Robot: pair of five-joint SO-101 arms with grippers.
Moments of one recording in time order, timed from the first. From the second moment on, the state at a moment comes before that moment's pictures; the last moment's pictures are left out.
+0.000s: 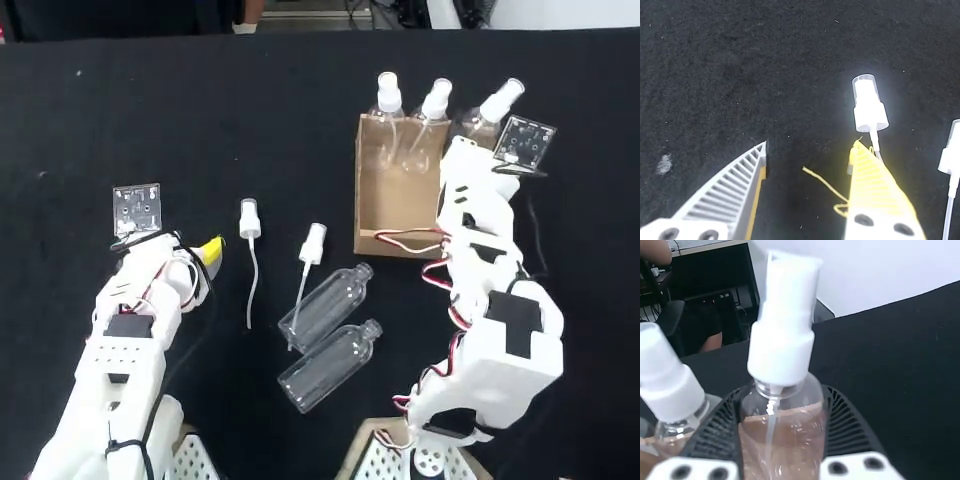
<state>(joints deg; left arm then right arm) -4.0 -51.1 81.2 17.1 4.9 15.1 13.4 43.4 -35.9 -6.6</state>
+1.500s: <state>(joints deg) -4.0 -51.1 81.2 17.1 4.9 15.1 20.7 36.9 -35.9 -6.6</state>
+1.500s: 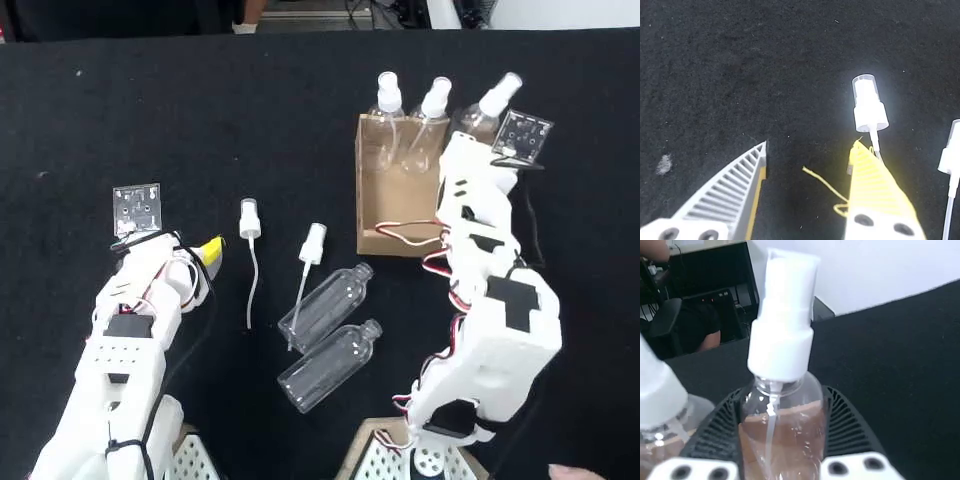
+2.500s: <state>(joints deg) -4.0 -51.1 81.2 17.1 4.9 15.1 22.5 36.1 -36.0 -6.6</state>
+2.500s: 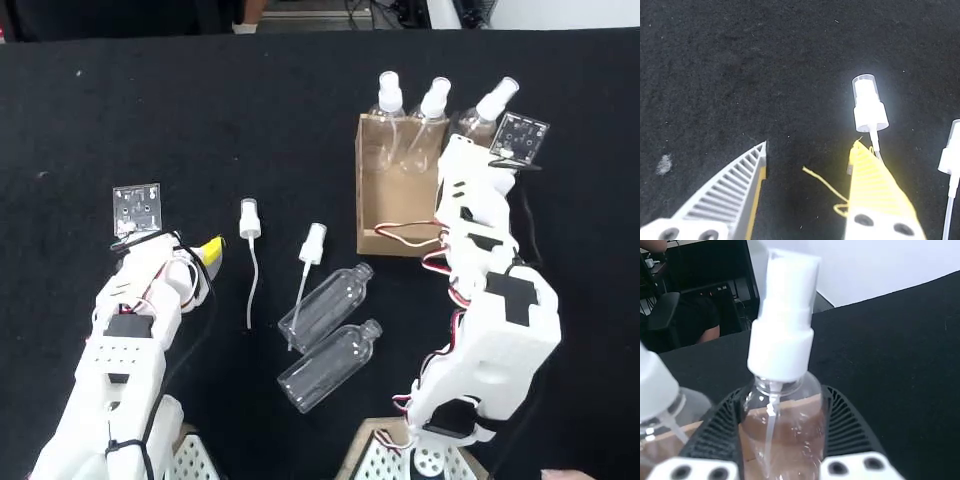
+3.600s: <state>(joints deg) -4.0 -51.1 81.2 17.1 4.9 14.9 22.5 36.1 -36.0 -6.6</state>
